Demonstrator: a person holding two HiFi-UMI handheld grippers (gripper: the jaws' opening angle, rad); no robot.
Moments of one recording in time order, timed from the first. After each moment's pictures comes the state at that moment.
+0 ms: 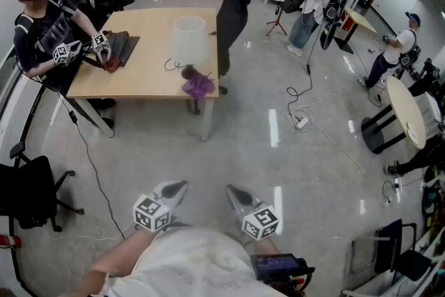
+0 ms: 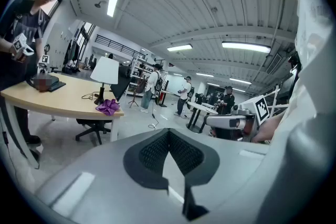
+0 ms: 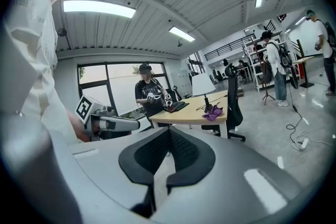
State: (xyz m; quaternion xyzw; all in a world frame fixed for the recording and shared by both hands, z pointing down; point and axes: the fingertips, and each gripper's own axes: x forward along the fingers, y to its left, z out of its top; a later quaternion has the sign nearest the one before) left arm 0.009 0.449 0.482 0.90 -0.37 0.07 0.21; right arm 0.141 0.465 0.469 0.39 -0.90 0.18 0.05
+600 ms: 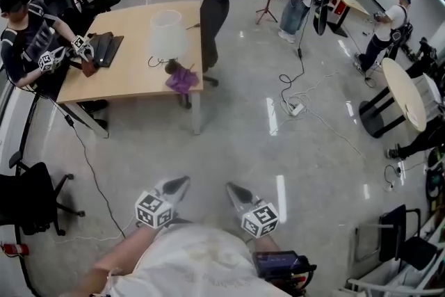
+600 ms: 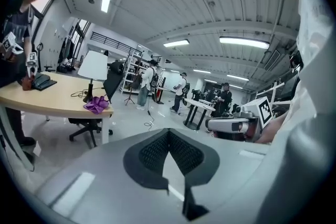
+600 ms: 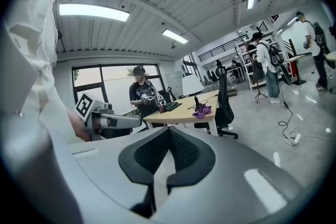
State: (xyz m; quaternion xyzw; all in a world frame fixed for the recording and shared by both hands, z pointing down) left arm 0.075 0.445 0.483 0.91 -0.36 0.08 0.21; right arm 0.201 0.473 0.479 0.41 -0.89 0.19 0.04
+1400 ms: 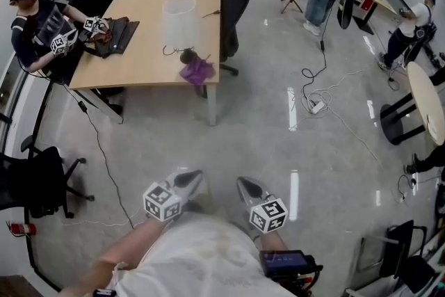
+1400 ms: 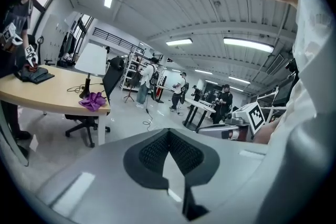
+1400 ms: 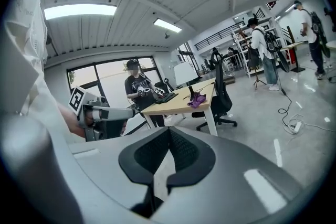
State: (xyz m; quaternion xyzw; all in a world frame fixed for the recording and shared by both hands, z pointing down) left arm 0.102 0.409 0.491 0.90 -0.35 0.08 0.24; right arm 0.224 0.426 0.517 0.40 -0.88 0.25 0.08
